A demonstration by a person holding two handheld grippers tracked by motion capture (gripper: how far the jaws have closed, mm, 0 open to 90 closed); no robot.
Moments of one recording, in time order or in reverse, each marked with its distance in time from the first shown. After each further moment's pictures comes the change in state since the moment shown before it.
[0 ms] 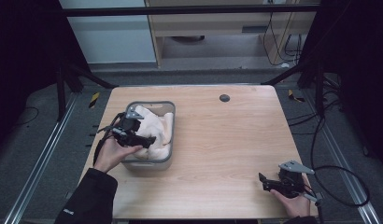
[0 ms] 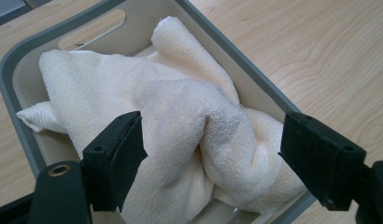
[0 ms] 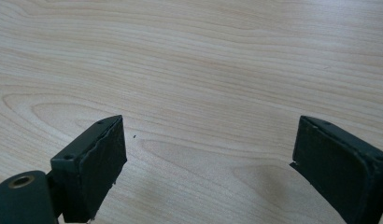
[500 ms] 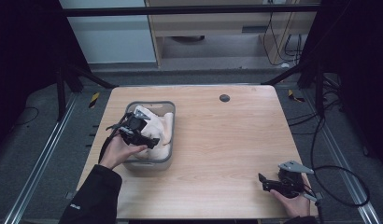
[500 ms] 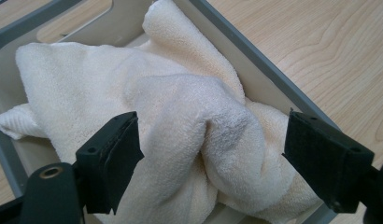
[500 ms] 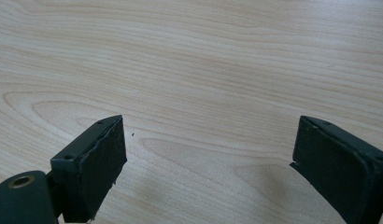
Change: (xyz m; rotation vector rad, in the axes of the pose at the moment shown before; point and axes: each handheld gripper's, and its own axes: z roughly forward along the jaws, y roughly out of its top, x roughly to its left) left arm -0.001 0.004 0.021 0.063 -0.002 0.030; right arm 0.001 0.000 0.001 0.008 0.005 0.001
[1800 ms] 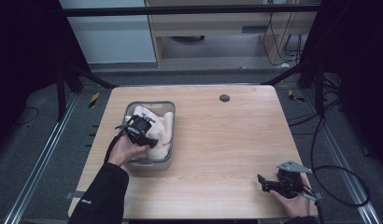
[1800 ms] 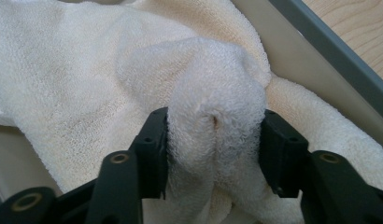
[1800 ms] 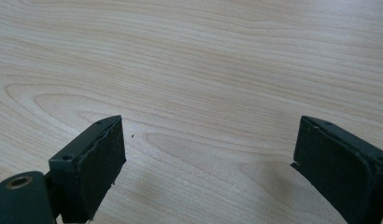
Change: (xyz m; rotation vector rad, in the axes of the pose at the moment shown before) left arm 0.006 -0.002 0.034 0.144 0.015 0.004; right arm 0.001 -0.001 0.002 0.023 0.013 -0.008
